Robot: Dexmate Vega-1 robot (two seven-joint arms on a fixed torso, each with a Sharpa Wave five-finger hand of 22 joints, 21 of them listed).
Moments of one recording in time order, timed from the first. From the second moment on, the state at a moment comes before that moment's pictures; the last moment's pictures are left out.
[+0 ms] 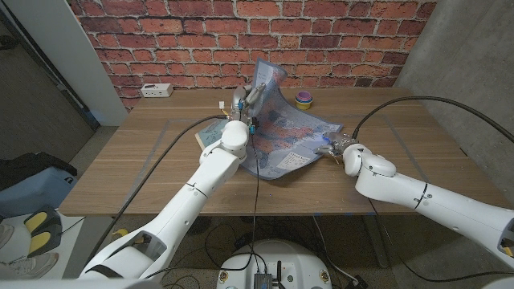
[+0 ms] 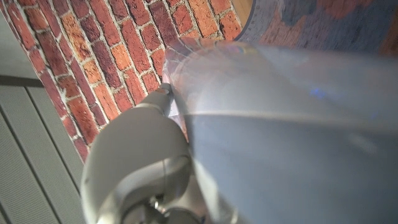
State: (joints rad) left arm 0.79 0.21 0.48 -1.67 -0.24 0.16 0.52; left_hand 0.96 0.14 0.48 -0.11 0.21 0.99 0.05 0.61 0.29 0.89 -0.08 0.73 0.52 1.04 -0.17 0.49 0.41 0.58 0.03 0.86 0.30; right arm -0.68 -0.86 -0.90 -1.99 -0.30 -0.95 0.00; right_hand 0.60 0.03 0.29 -0.17 0.26 0.16 -0.11 0.19 0.18 0.06 -0.04 0.19 0.19 -0.01 -0.03 0.19 0.18 0.17 0.07 0.21 0.17
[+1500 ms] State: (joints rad) left arm 0.62 0.12 0.53 -1.27 -0.75 0.16 0.19; left_hand 0.81 0.13 0.60 -0.13 0.20 0.82 0.03 0.36 0.19 0.80 -0.07 0.45 0.30 0.84 -0.10 0.19 0.18 0.40 0.15 0.78 0.18; right arm -1.01 -0.84 -0.48 -1.97 -0.05 -0.45 -0.40; right_hand 0.54 0.07 0.28 -0.12 0.23 0.16 -0.11 0.19 0.18 0.07 -0.03 0.20 0.19 0.00 -0.02 0.19 0.18 0.10 0.11 0.19 0.17
